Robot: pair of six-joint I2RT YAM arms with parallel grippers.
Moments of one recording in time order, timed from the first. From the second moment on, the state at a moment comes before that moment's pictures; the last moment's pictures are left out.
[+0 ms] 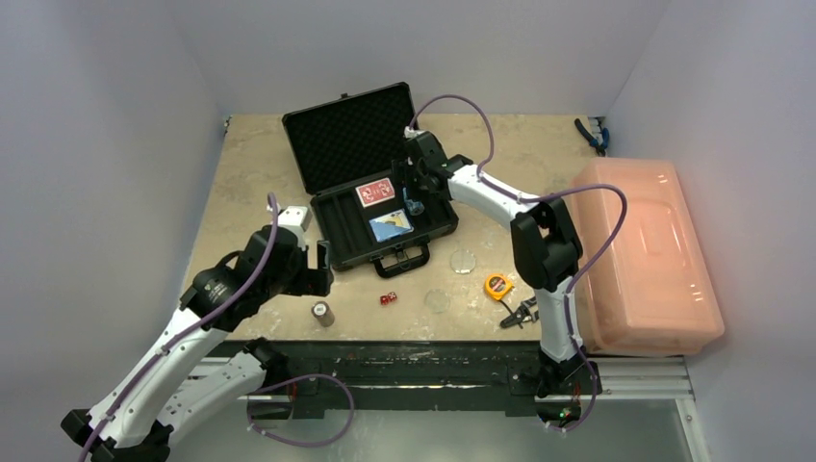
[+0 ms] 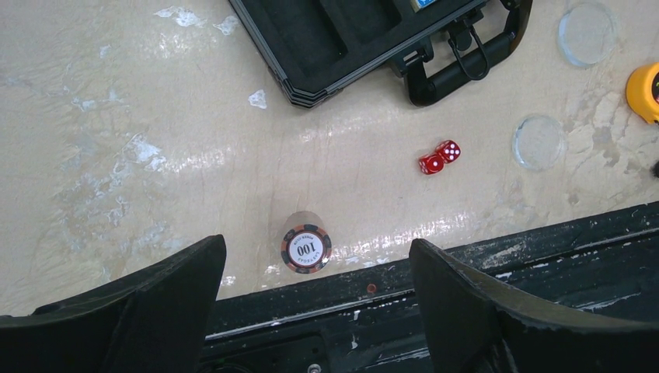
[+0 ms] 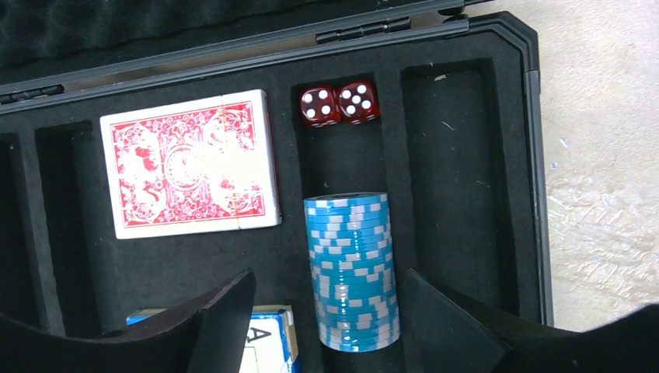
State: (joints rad) left arm -0.62 0.72 0.92 -1.01 -0.20 -0.44; right arm 0.61 2.09 1.71 -0.48 0.09 0.39
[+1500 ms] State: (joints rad) left arm -0.62 0.68 0.92 -1.01 -0.20 -0.44; right arm 0.61 1.97 1.47 -0.42 0.09 0.39
